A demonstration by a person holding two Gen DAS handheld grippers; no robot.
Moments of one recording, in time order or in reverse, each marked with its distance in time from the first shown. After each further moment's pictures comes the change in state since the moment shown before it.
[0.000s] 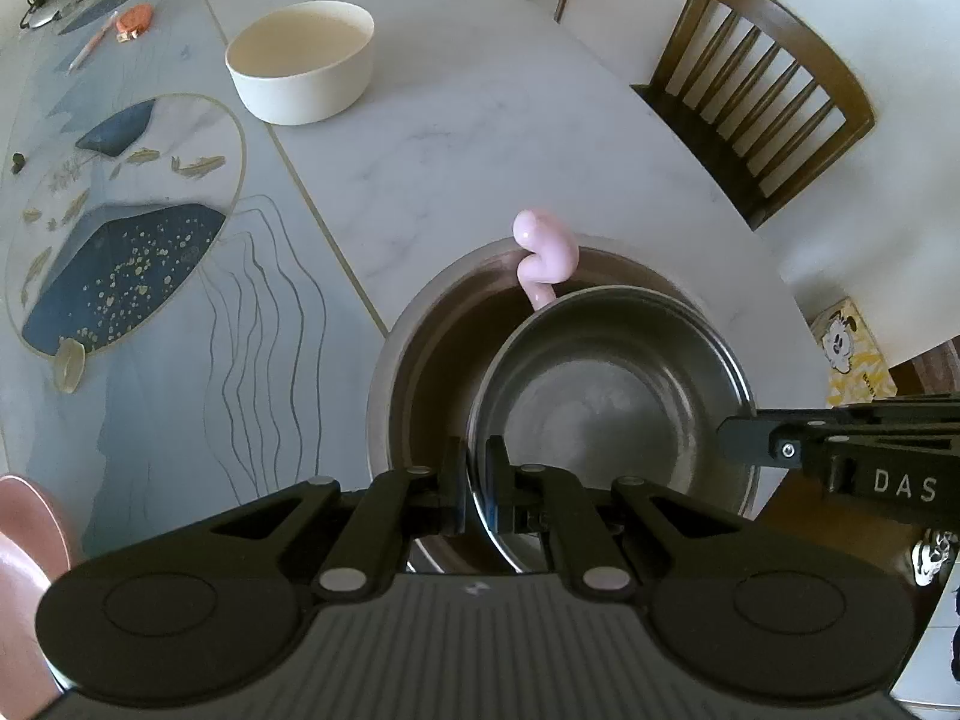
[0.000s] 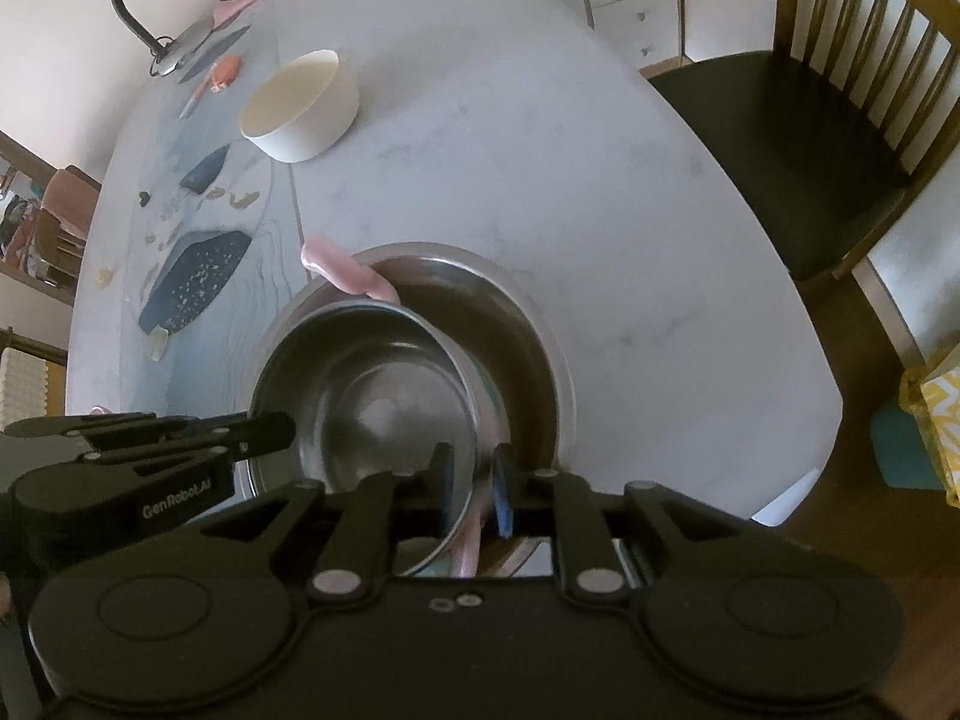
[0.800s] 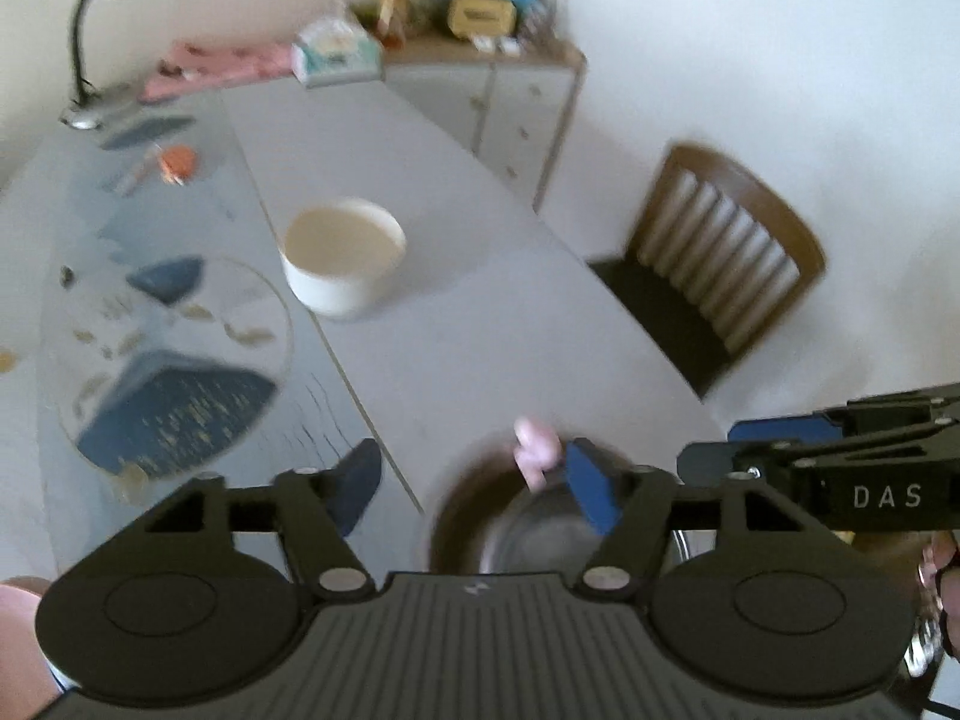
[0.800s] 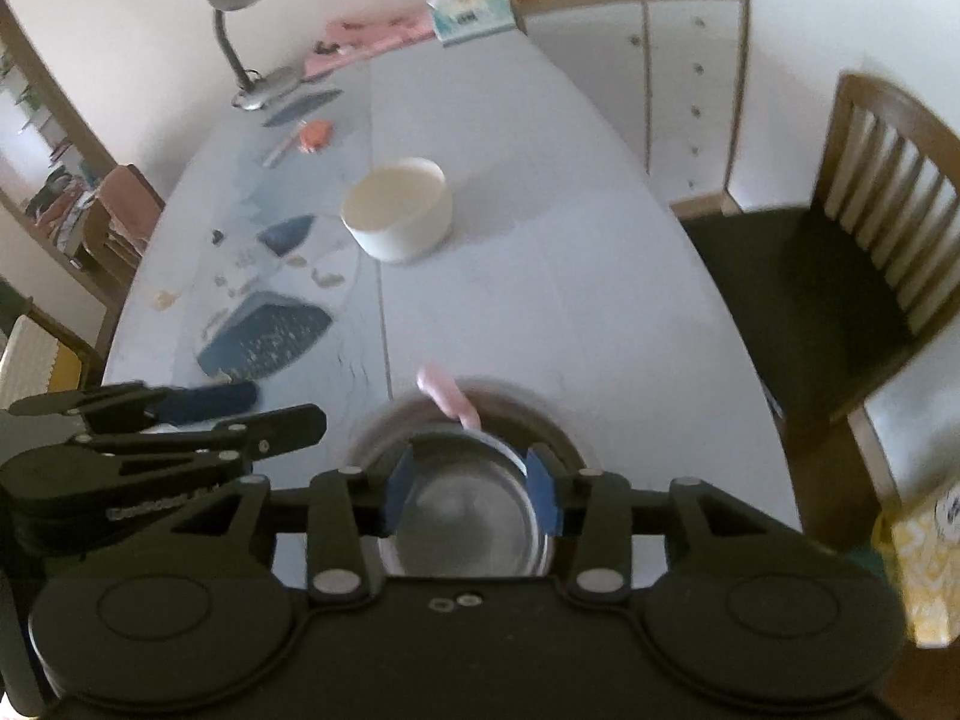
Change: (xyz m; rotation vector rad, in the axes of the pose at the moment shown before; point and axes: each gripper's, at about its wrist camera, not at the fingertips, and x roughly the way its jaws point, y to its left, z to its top) left arm -0.086 0.022 0.013 -0.039 -0.351 -0.040; right arm -0.059 0.054 0.031 -0.217 -0.194 0.004
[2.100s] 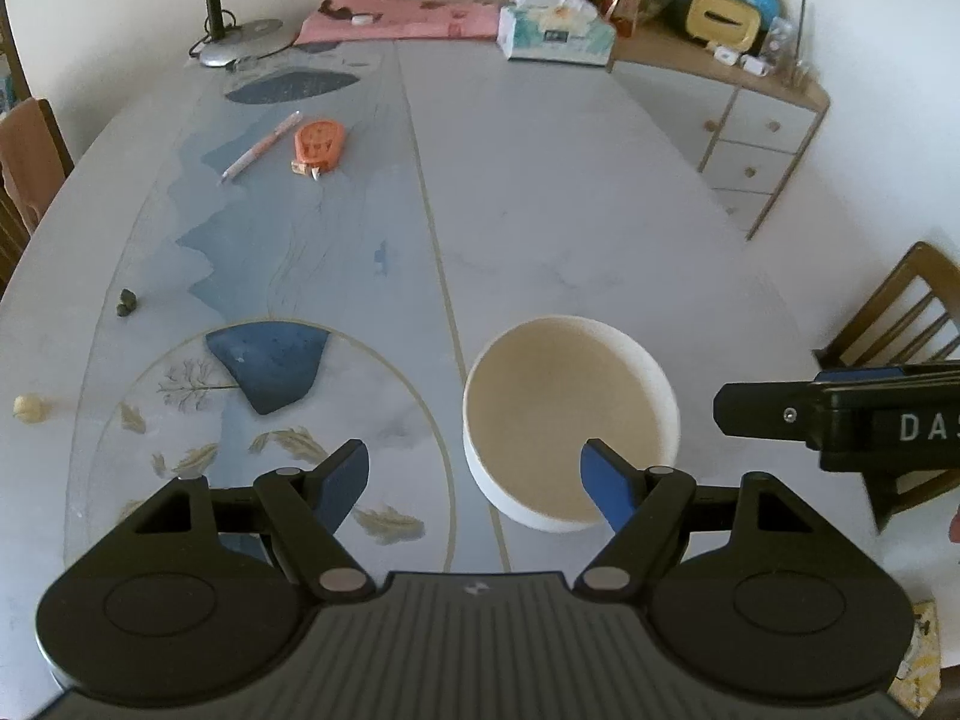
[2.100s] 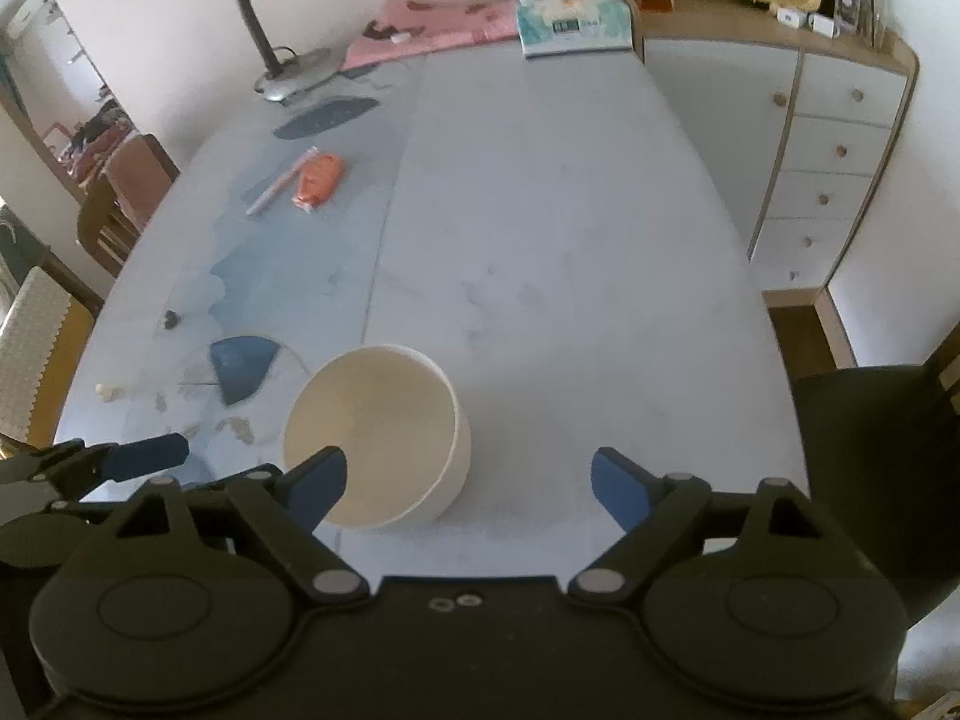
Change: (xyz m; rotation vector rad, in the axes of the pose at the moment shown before) left arm 0.164 0.106 0.125 -0.238 0.075 0.303; right arm 0.199 -0.009 0.203 -0.155 0.090 0.088
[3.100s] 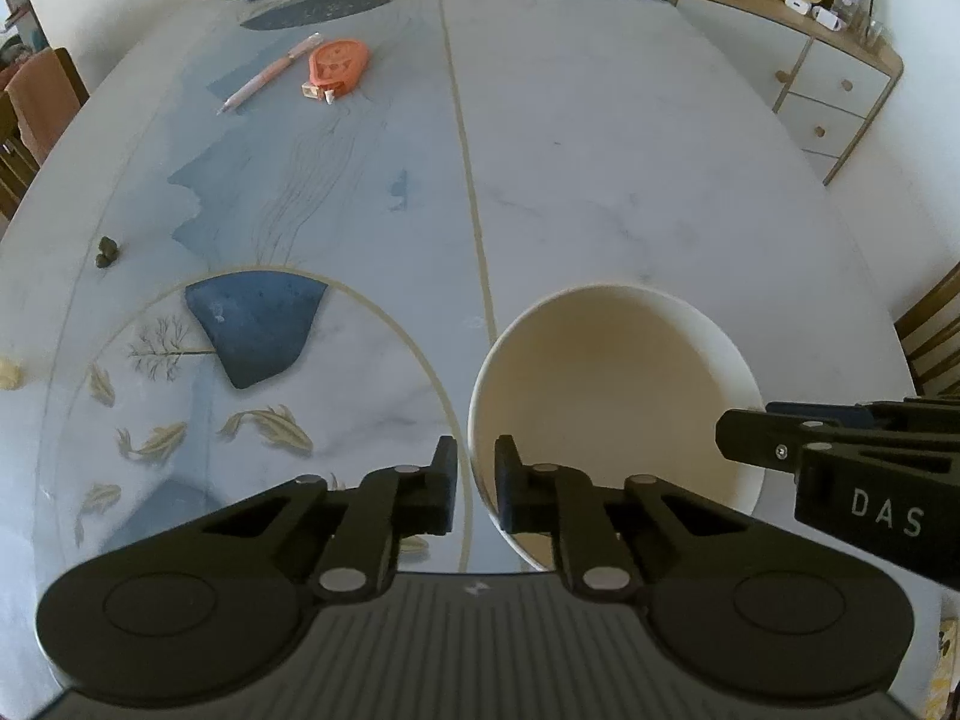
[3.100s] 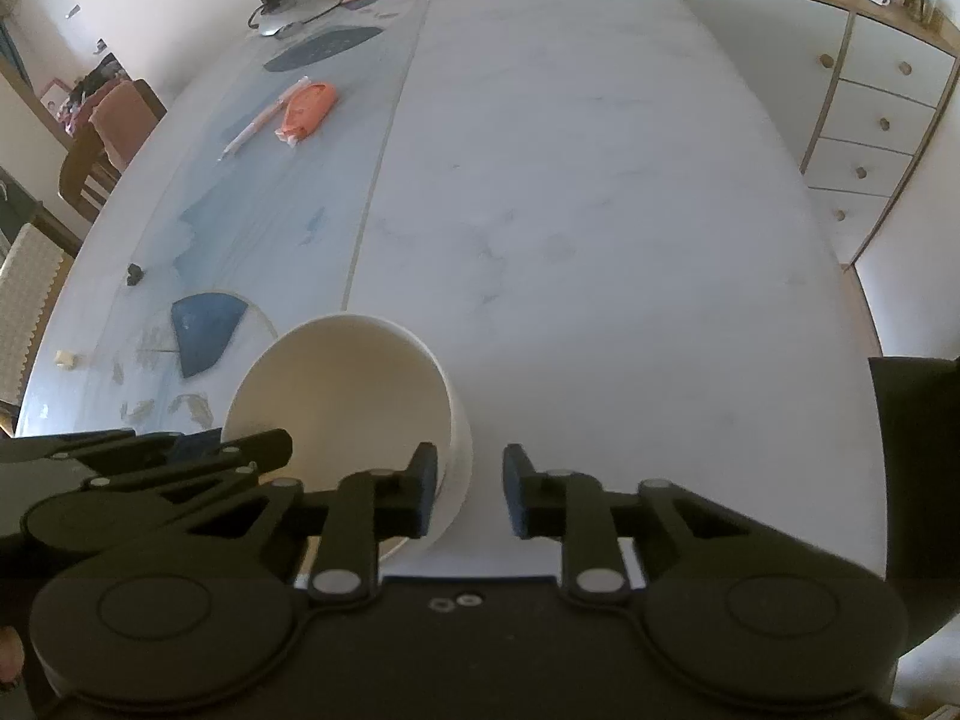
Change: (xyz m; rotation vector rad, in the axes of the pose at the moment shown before) left arm 0.060 -0.005 0.006 -0.041 0.123 0.085; right arm 0.055 0.007 0.005 -0.046 0.085 0.007
